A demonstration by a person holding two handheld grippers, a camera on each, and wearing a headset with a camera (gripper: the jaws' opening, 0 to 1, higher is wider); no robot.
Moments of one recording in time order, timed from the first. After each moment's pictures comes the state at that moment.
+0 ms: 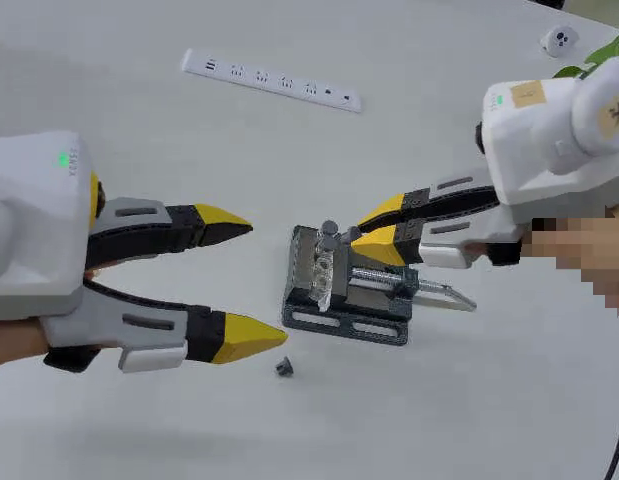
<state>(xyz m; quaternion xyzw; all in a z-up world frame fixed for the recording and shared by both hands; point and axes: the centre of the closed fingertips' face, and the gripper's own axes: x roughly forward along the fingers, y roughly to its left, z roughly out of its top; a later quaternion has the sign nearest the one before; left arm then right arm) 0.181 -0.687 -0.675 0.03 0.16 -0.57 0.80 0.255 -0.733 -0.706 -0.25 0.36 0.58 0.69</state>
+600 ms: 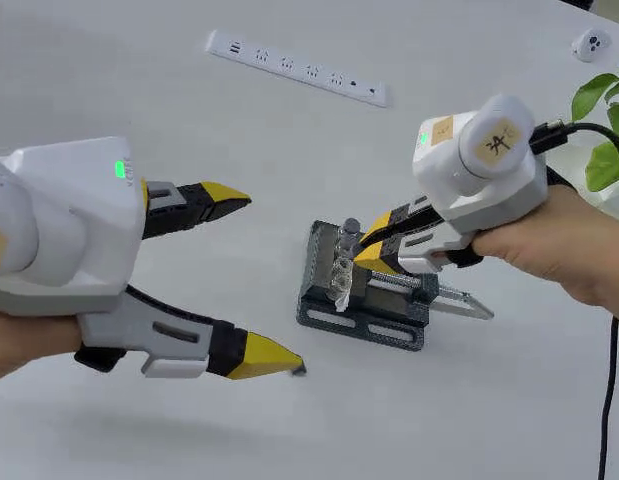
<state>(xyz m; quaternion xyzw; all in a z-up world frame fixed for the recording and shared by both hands) 0.192 -0.682 -0.686 0.04 0.16 -0.55 0.82 0.272 -0.736 -0.771 -0.34 0.42 0.56 0.63</state>
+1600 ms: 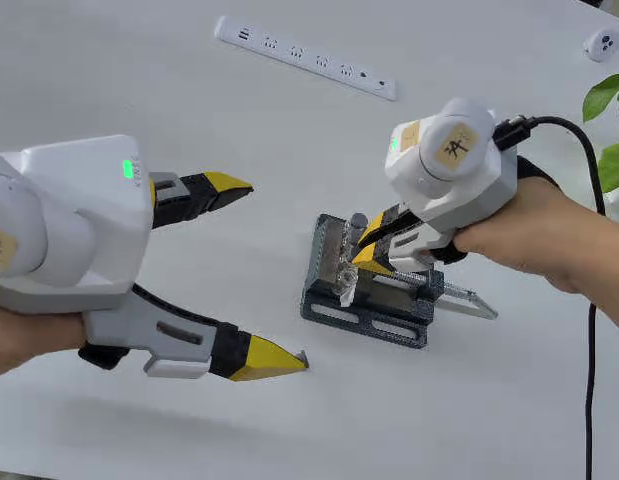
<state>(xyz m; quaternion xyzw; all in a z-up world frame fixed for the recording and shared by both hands) 0.195 -0.677 -0.698 0.04 0.16 -0.55 0.82 0.275 -0.731 -0.784 -0.40 0.44 0.55 0.59</state>
